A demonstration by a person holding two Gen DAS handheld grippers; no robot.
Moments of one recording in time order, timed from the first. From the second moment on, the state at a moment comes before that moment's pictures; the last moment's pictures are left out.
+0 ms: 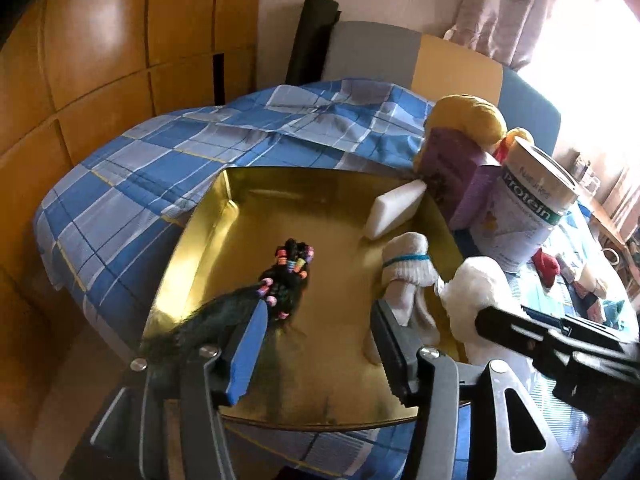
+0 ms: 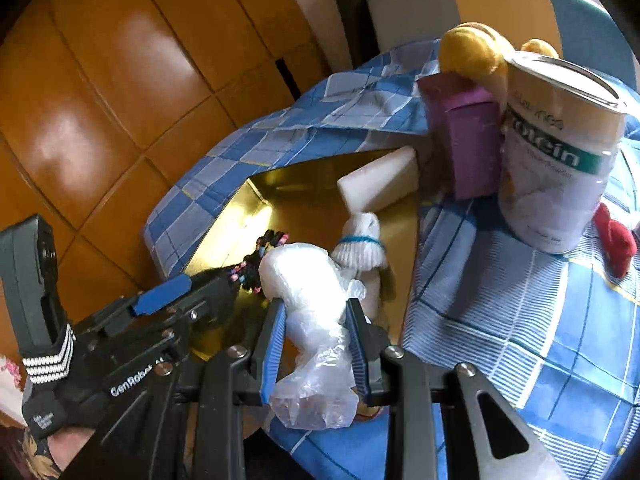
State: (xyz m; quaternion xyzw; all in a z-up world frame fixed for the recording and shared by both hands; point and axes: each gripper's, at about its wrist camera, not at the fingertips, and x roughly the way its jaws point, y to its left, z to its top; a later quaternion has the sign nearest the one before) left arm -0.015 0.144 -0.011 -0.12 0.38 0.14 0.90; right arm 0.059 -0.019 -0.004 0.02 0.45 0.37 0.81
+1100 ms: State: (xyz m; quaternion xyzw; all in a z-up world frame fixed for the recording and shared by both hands) left arm -0.028 0.156 -0.007 -0.12 0.37 0.14 0.91; right arm 0.043 0.020 -0.026 -0.06 0.45 0.37 0.81
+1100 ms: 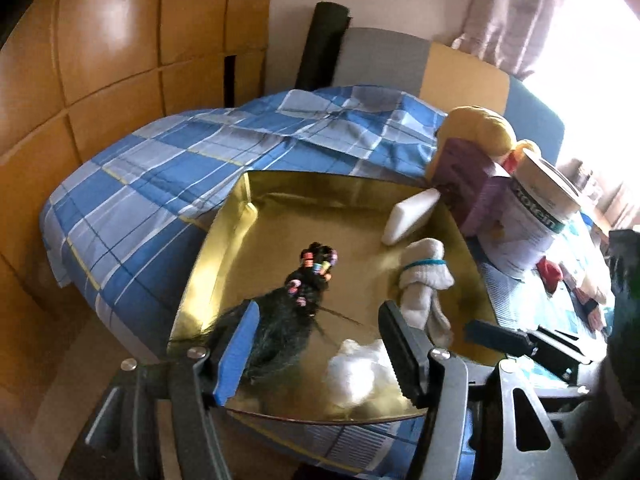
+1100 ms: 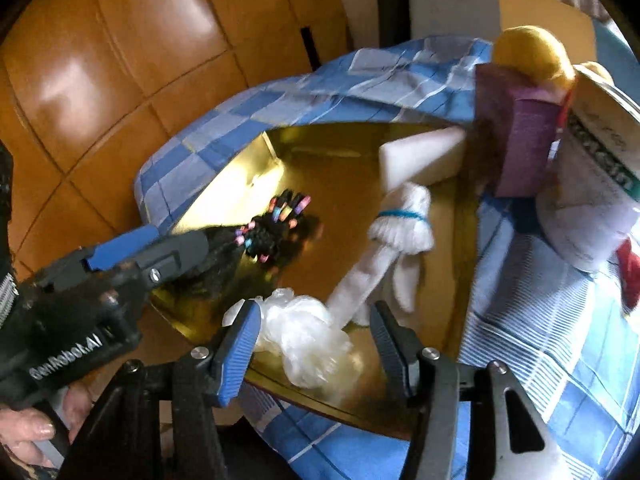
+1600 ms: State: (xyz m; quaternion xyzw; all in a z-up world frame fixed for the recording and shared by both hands) left arm -0.021 0.113 0.003 -0.08 0.37 0.08 0.92; right arm 0.050 -0.042 0.001 -0.03 0.41 0.25 0.88
